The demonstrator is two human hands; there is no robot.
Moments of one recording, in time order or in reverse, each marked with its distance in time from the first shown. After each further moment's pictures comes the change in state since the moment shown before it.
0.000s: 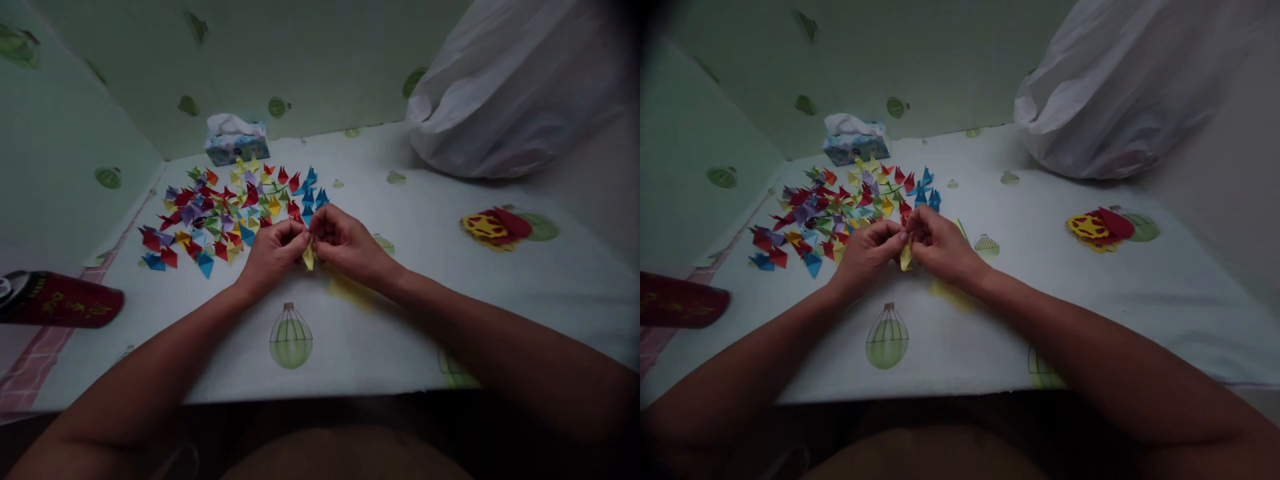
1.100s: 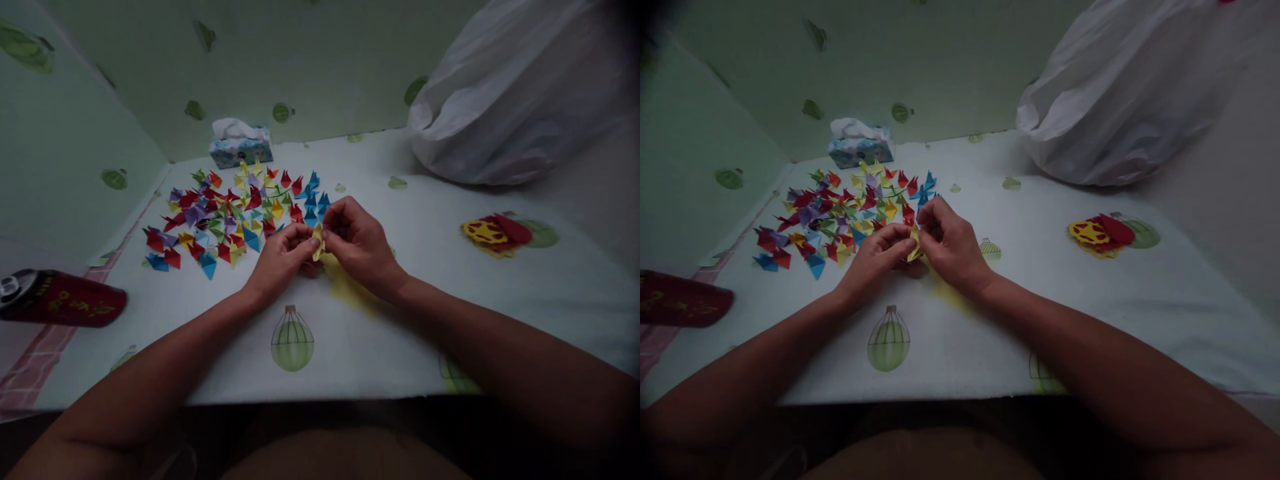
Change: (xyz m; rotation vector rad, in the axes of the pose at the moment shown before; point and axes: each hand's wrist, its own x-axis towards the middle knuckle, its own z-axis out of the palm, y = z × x) left_hand -0.009 0.003 0.010 -0.279 -0.060 -0.173; right_hand -0.001 -0.001 -0.002 -0.200 0.236 -0.206
